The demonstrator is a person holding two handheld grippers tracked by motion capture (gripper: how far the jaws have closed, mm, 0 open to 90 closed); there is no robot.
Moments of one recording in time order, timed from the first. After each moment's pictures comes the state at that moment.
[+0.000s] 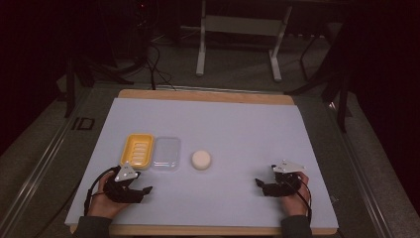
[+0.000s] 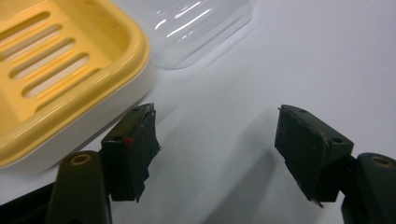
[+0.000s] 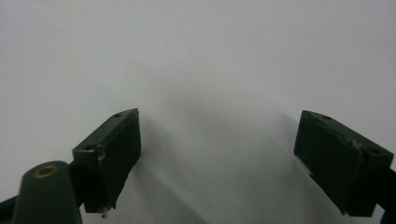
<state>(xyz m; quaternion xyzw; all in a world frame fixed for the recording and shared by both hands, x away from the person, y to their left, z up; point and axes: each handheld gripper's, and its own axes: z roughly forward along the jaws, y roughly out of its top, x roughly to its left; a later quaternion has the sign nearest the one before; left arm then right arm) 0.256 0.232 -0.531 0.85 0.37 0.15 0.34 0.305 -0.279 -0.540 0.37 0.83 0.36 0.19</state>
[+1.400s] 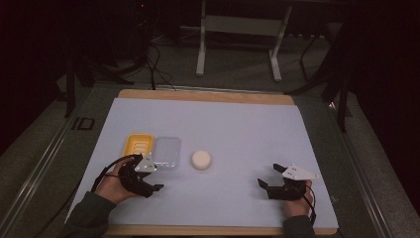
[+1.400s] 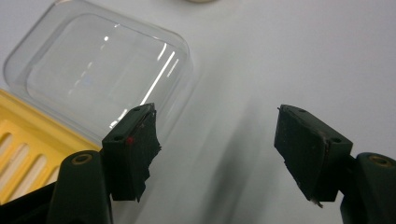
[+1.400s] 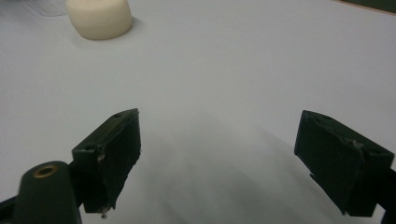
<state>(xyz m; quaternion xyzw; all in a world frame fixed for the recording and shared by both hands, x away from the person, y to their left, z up) 0.284 0.191 -0.486 0.93 0.22 0.12 0.28 0.289 -0.294 -0.535 0.34 0.80 0.46 0.20</state>
